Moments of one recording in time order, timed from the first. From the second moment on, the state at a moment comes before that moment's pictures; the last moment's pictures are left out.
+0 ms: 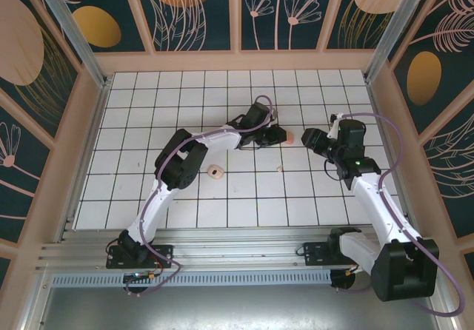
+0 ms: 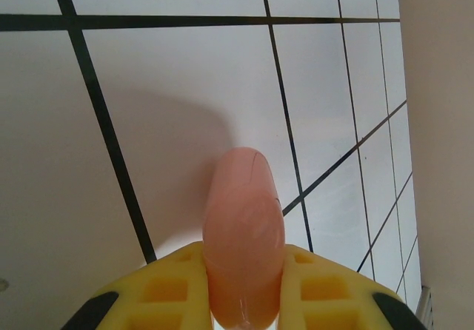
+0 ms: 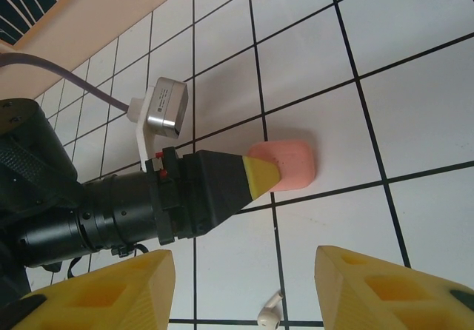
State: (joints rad) left arm -0.74 2.44 1.80 -0.04 0.47 -0.86; right arm 0.11 1.02 0.70 -0.27 -0.28 0.52
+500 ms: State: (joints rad) left arm -0.74 2.44 1.81 -0.09 0.45 -0.85; right arm 0.11 1.04 0.70 -0.25 -0.30 0.52
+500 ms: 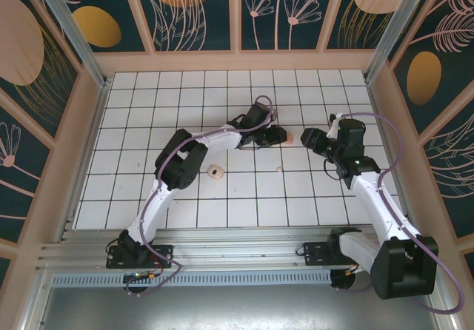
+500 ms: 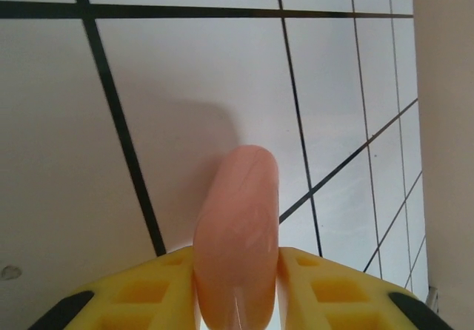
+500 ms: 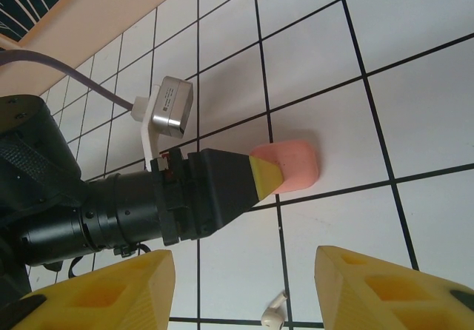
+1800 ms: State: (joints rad) left arm -0.75 2.42 1.88 -0.25 0.33 -0.73; right arm 0.11 1.03 0.69 -0.25 -0.32 0.52
